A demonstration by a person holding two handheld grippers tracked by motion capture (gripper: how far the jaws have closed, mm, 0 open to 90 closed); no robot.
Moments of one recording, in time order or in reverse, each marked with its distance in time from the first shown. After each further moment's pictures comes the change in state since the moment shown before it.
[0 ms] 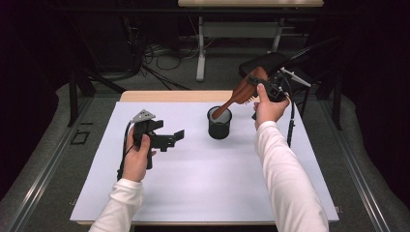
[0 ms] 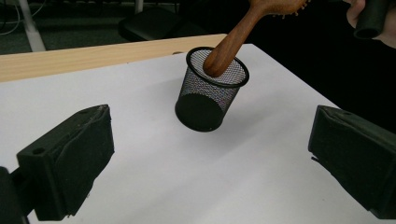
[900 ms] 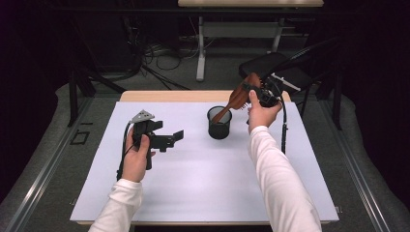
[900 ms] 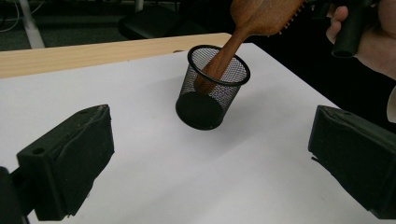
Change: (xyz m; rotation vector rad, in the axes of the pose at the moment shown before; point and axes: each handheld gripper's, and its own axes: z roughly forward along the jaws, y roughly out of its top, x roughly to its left) left arm 0.002 -0.001 -0.001 0.001 0.000 -0.008; right arm -0.002 -0.023 0.015 -0.002 -0.051 -0.077
